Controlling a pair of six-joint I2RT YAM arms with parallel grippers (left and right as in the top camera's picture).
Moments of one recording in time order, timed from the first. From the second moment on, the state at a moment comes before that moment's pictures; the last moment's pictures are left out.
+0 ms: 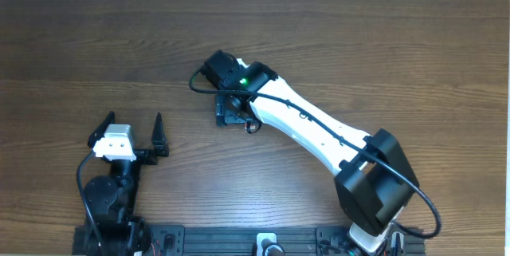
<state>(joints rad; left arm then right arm) -0.03 0.01 0.01 -0.07 0.00 -0.04 0.78 1.87 1.49 -1.04 0.10 0.72</state>
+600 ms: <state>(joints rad) -0.03 0.01 0.01 -0.07 0.00 -0.04 0.56 1.43 1.30 -1.15 0.17 0.65</state>
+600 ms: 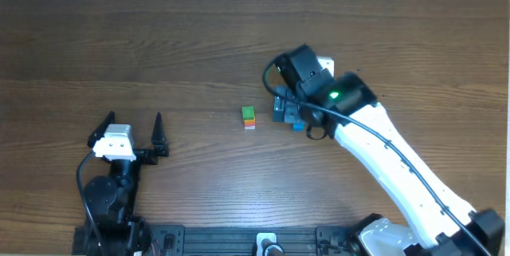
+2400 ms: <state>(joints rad) -0.03 0.01 0.01 -0.07 0.00 -0.04 0.48 1.74 0.98 -0.68 0.11 0.53</state>
